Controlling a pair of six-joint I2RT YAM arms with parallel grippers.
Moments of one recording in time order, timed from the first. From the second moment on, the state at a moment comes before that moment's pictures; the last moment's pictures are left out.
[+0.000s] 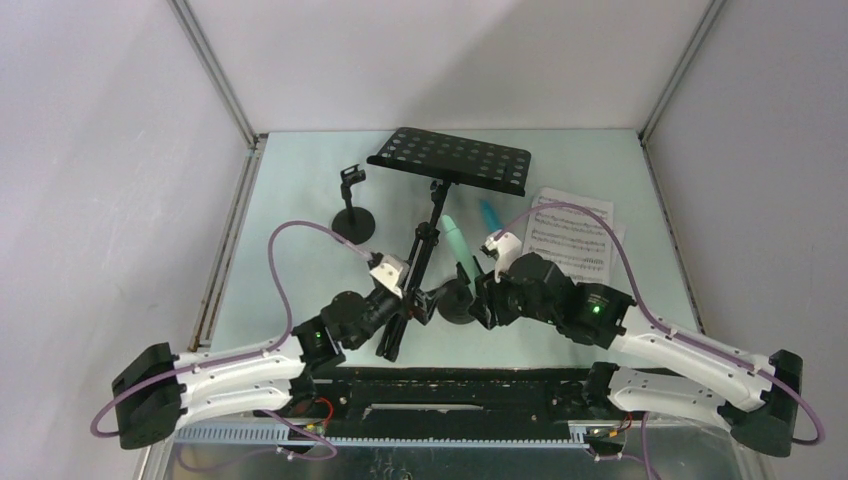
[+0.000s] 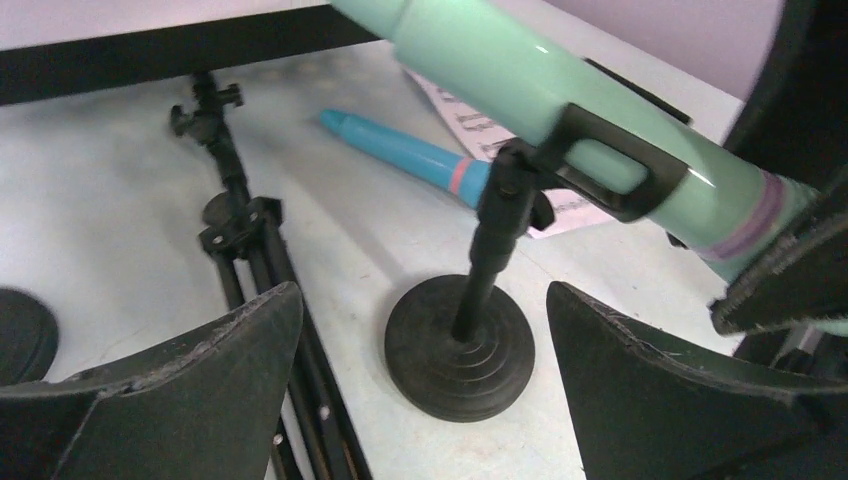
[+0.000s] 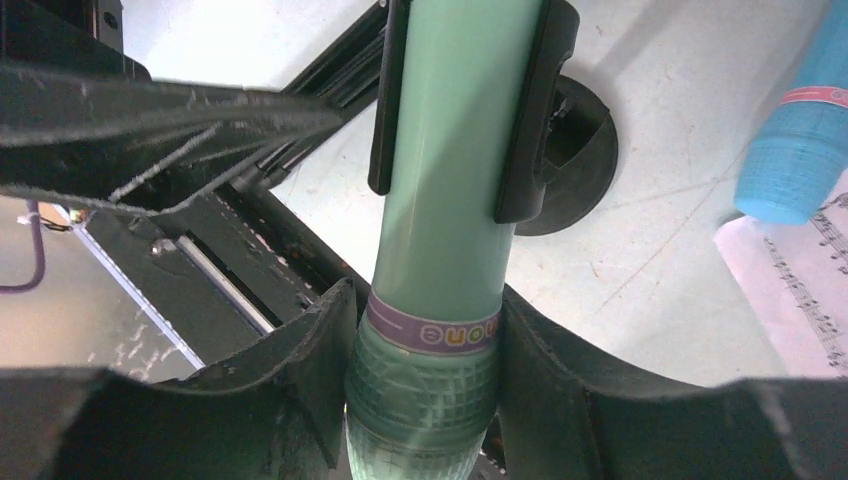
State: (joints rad) left arm -1.06 0.87 0.32 0.51 -0.35 -0.12; right arm 1.03 0.94 0.83 -0.54 0.10 0.40
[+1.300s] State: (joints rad) left arm -1.07 1.46 0.28 1.33 -0.08 0.02; right arm 0.98 0.95 0.92 -0.69 -0.02 0.43
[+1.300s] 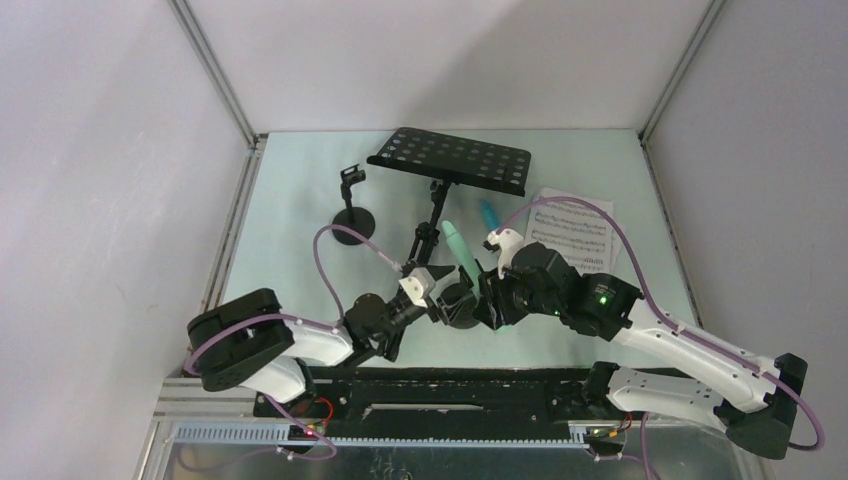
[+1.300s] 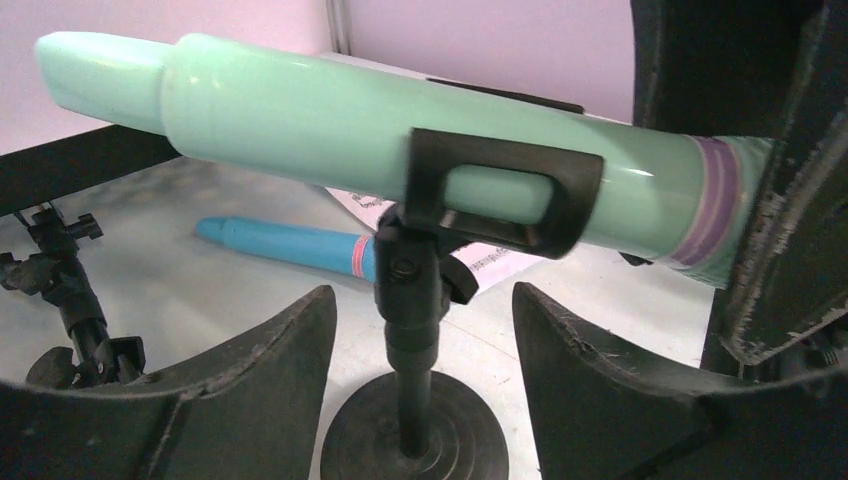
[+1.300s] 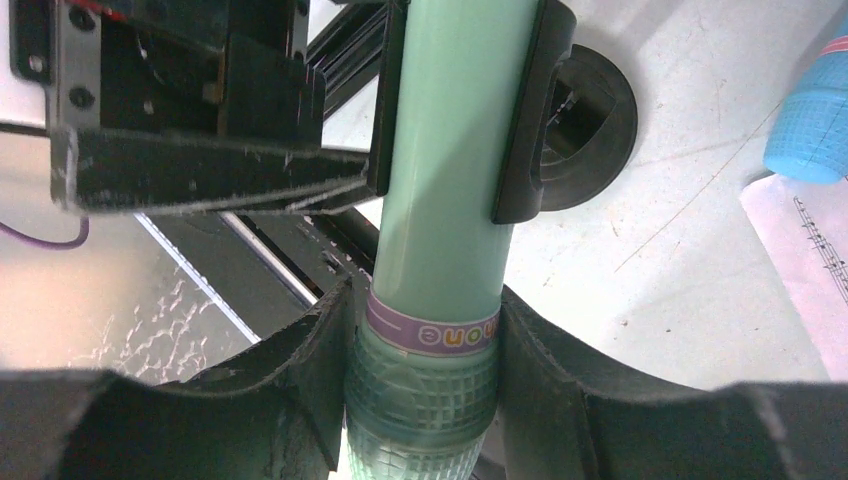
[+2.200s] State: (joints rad) left arm -0.94 1.56 0.39 1.33 0.25 -0.07; right arm 0.98 0.95 0.94 -0.74 -0.03 0.43
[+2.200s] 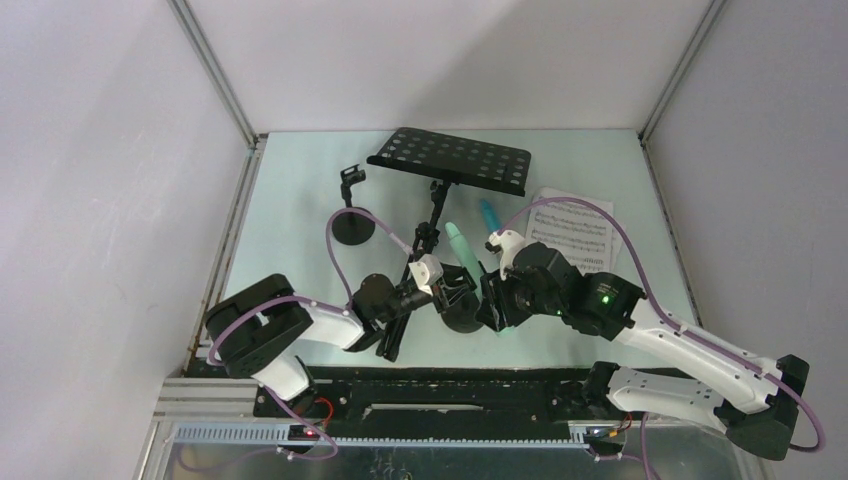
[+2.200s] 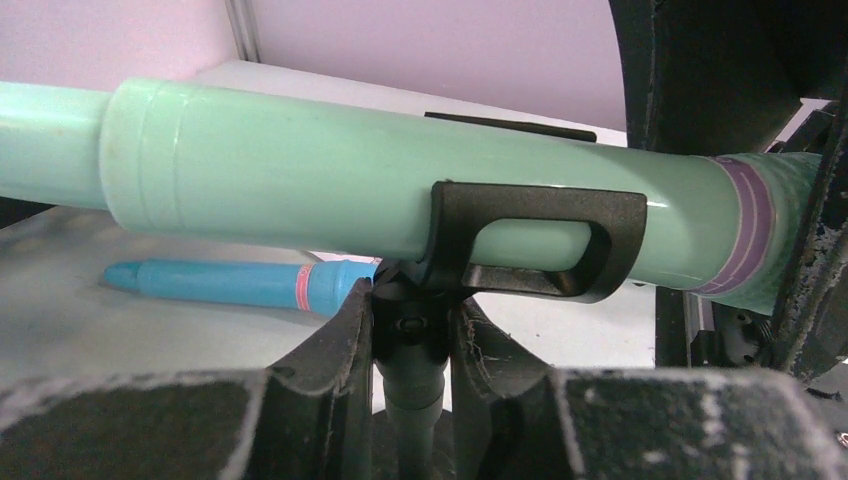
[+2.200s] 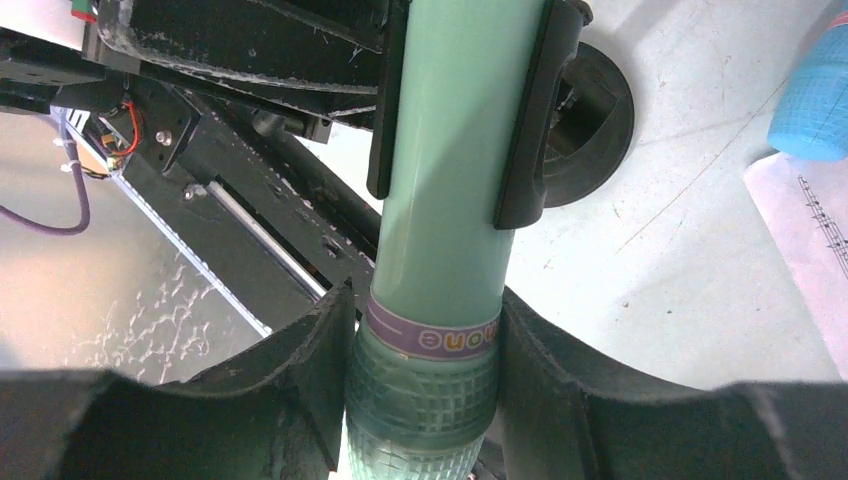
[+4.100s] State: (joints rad) left arm -0.78 1.46 0.50 1.02 0.11 -0.03; right arm 1.21 0.64 0.89 -1.09 -0.08 0.68
